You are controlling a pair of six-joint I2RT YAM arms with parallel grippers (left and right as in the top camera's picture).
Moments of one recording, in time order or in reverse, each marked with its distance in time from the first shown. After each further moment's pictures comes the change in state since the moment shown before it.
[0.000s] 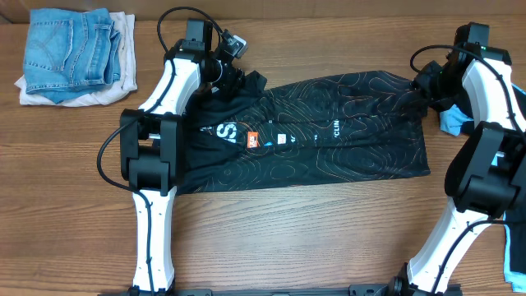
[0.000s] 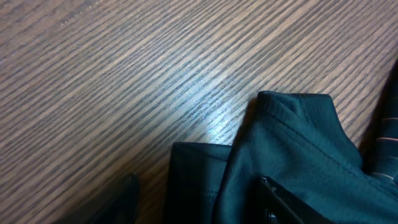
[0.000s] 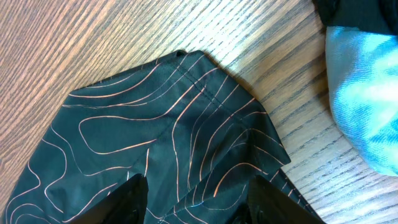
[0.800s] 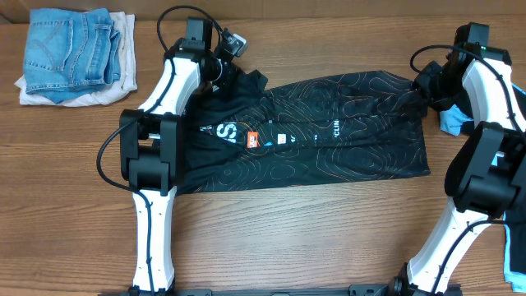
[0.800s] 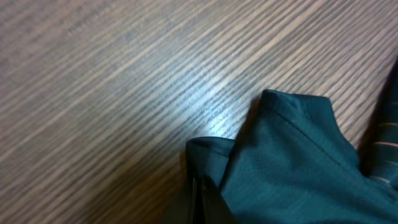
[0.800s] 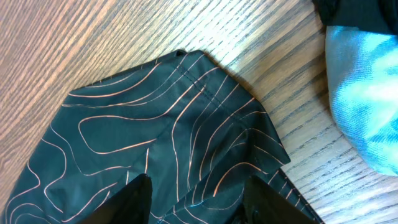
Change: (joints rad) left arm 0.000 0.000 0.022 -0.010 0.000 -0.001; right arm 0.000 0.000 0.000 -0.003 0.000 -0.001
